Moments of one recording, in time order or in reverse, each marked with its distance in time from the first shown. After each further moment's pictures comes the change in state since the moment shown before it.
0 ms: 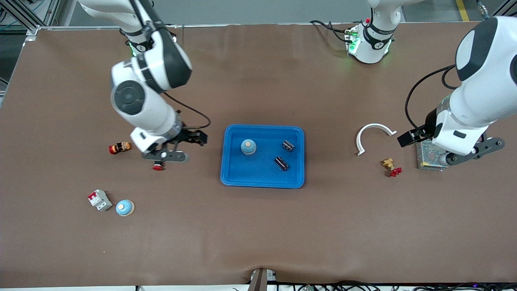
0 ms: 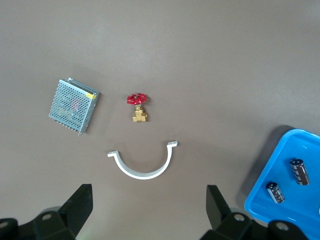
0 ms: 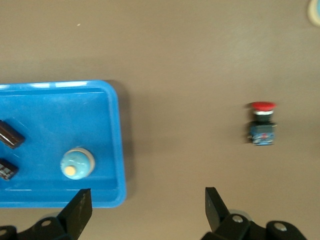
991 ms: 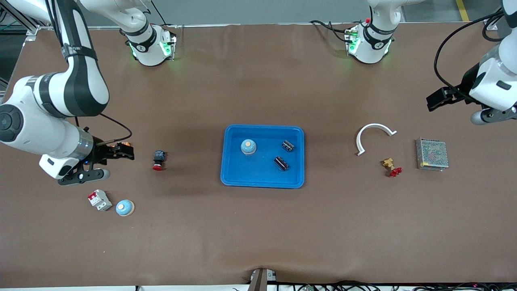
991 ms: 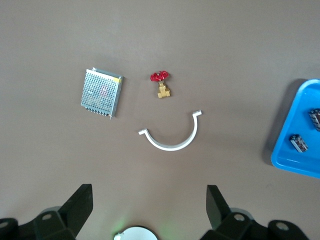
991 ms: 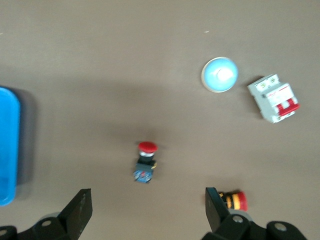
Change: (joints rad) left arm -0.092 -0.219 0.232 -0.092 -0.109 -0.121 0.290; right arm -0.324 0.027 0.000 0.018 -0.044 0.013 -0.529
